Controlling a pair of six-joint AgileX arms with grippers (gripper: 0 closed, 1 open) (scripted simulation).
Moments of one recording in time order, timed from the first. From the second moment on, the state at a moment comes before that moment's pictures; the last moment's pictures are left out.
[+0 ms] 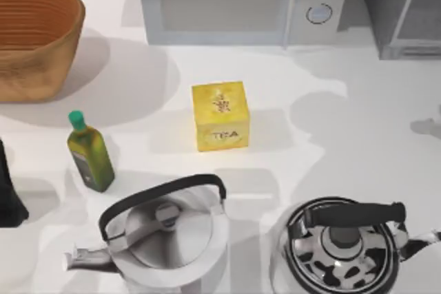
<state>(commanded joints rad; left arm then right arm) 0.00 0.00 0.00 0.00 0.00 0.00 -0.26 1.99 1.38 0.29 -0.22 -0.06</state>
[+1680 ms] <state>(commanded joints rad) 0.00 0.00 0.00 0.00 0.00 0.00 -0.06 0.97 0.59 0.35 -0.22 -0.02</state>
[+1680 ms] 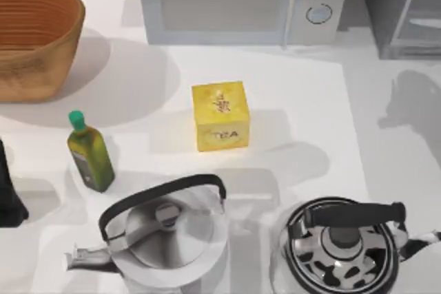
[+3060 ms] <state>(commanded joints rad) 0.00 0.00 0.00 0.00 0.00 0.00 0.06 0.11 0.06 0.03 0.07 0.04</state>
